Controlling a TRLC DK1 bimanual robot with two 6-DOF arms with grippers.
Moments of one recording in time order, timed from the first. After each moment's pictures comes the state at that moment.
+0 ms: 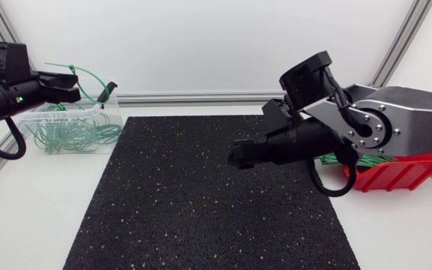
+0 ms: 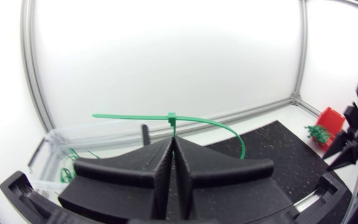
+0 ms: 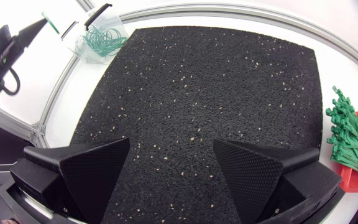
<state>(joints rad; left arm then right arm) 0.09 1.24 0.87 0.09 0.31 0.13 0.55 1.42 0.93 -0.39 -0.19 0.31</state>
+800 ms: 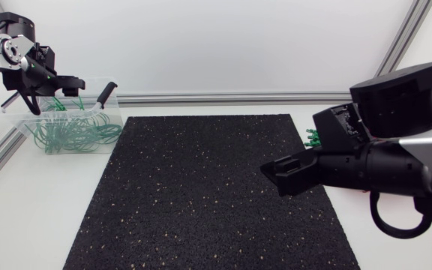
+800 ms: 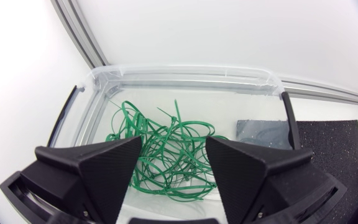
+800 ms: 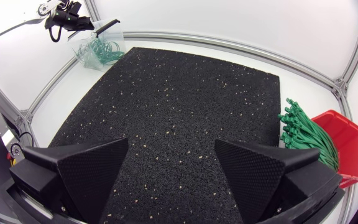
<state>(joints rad) 0.17 1.92 1.59 -0.44 -0.10 0.11 0.59 0.99 0.74 -0.48 -0.01 0.19</state>
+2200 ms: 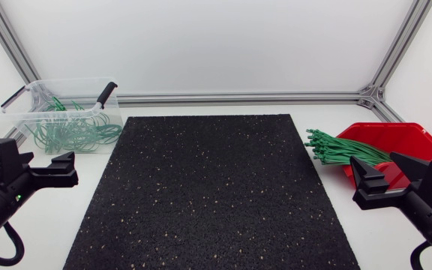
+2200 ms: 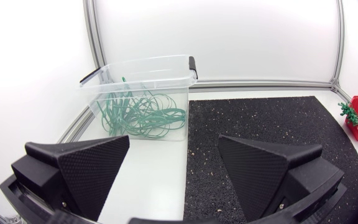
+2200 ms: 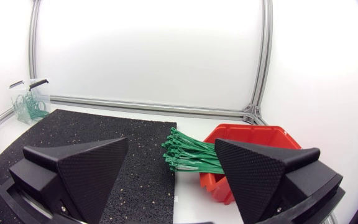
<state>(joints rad) -0.08 0.68 0.34 -0.04 -0.20 0.02 0.05 0.29 0.23 -0.15 0.02 -0.05</state>
